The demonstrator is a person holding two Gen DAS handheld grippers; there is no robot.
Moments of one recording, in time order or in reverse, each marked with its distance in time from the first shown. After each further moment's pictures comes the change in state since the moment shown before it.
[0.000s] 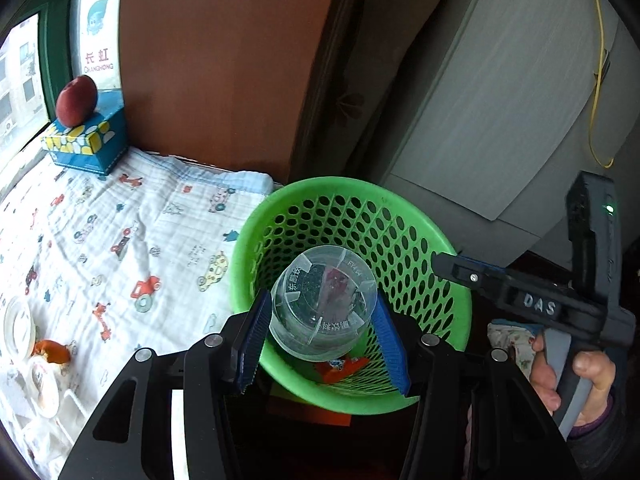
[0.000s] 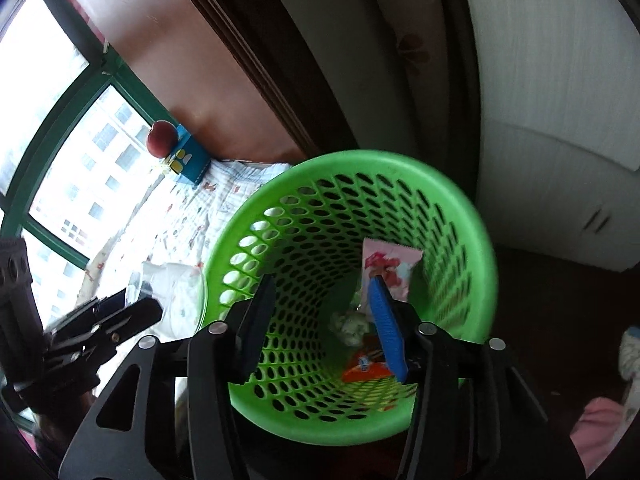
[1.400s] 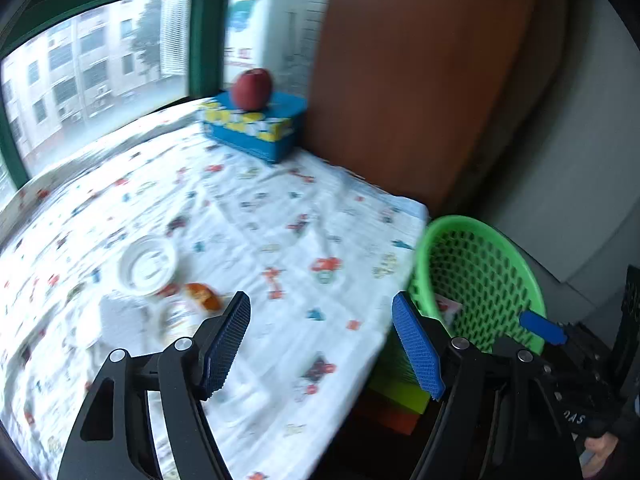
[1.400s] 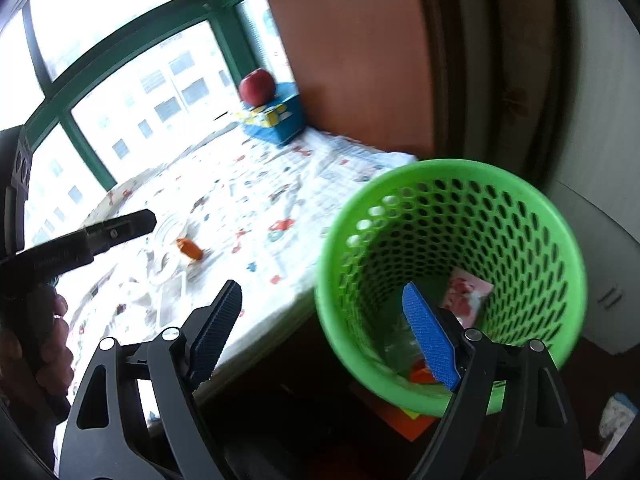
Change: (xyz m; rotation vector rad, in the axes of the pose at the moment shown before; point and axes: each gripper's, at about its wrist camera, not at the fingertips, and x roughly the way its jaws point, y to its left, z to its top) left arm -0.110 0.125 -0.062 -0.262 -0.149 0.288; right arm 0.019 0.144 -0.061 -0.326 -0.016 0.081
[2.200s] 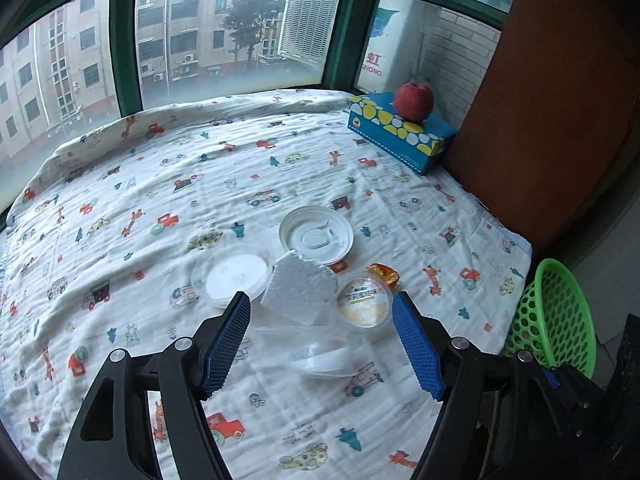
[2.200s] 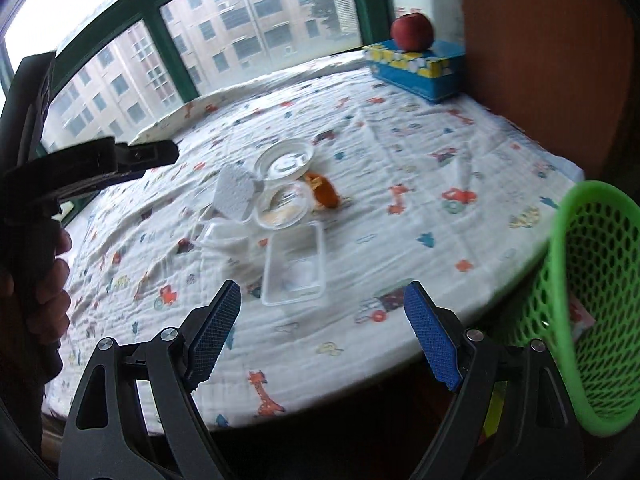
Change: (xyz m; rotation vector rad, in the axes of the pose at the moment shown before) left arm -0.040 0.152 -0.032 -0.236 -0.026 0.210; right arm 0.079 0.148 -0.025 -0.276 0.155 0.187
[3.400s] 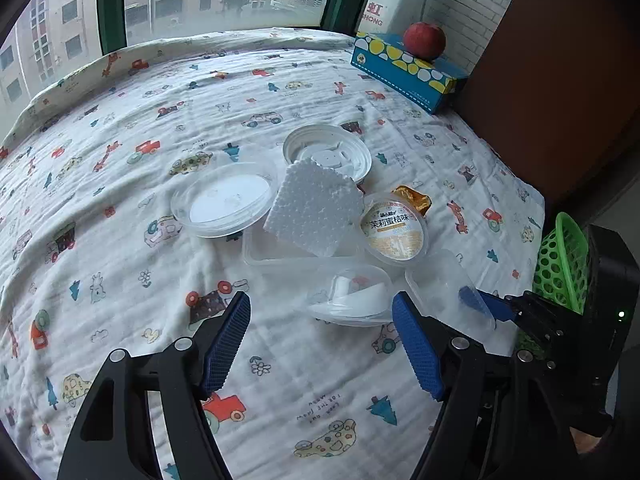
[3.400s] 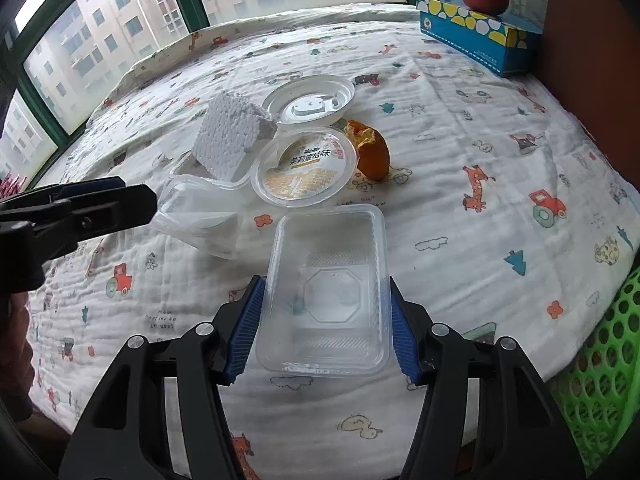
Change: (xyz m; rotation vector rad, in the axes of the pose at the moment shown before) left arm 0.057 0.023 -0.046 0.001 0.167 -0.065; right arm 0.095 0.015 0.008 -0.113 0.142 -0.011
